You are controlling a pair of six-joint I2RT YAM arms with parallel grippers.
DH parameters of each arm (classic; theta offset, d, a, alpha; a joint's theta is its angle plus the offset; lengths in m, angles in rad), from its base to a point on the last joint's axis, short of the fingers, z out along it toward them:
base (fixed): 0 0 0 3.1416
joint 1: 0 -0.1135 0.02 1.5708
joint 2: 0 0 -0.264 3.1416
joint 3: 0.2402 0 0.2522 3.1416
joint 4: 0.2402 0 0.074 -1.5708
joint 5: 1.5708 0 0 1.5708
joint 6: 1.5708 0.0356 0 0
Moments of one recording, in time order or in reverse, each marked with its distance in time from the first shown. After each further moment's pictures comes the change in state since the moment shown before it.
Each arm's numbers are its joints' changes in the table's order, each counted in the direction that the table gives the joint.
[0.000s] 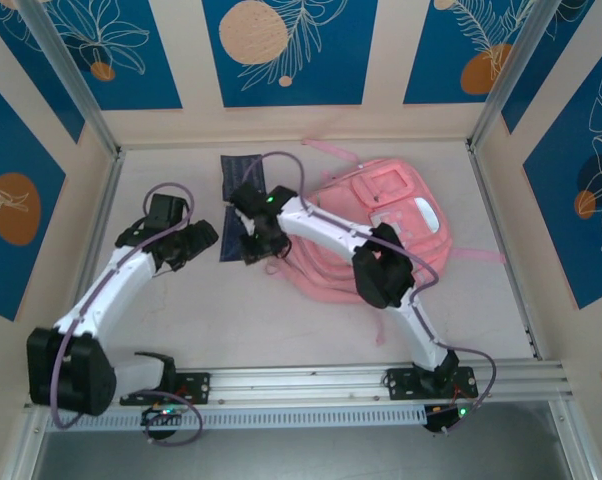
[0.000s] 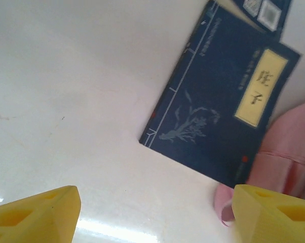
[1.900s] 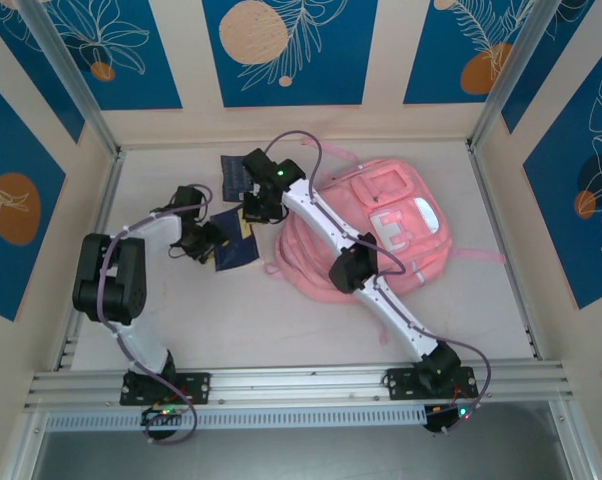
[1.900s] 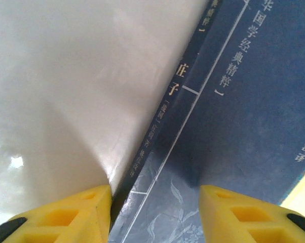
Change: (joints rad) left arm -0.047 0.484 0.115 -0.161 0.182 -0.089; right arm 0.131 0.621 1.044 0.300 -0.097 0.246
